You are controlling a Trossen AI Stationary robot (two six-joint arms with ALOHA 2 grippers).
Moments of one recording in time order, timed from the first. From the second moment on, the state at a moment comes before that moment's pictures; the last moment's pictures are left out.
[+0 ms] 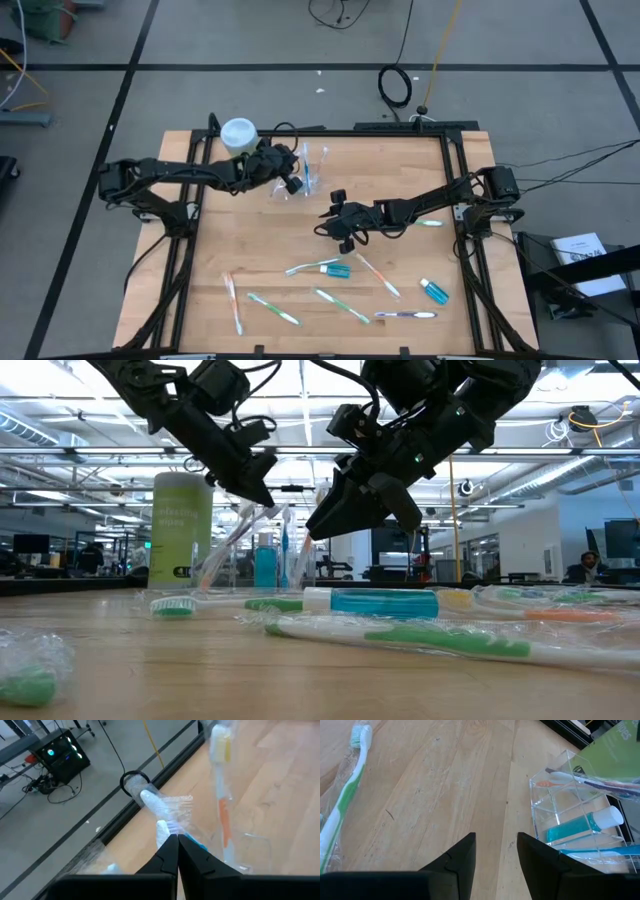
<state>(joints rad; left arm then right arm) 0.29 1.42 0.79 0.09 -0.41 0.00 0.07 1.76 0.93 0.24 0.20 -0.43</state>
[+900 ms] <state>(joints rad) 0.14 1.28 0.79 -0.35 -0.60 -0.18 0.07 1.76 0.93 0.24 0.21 -0.41</state>
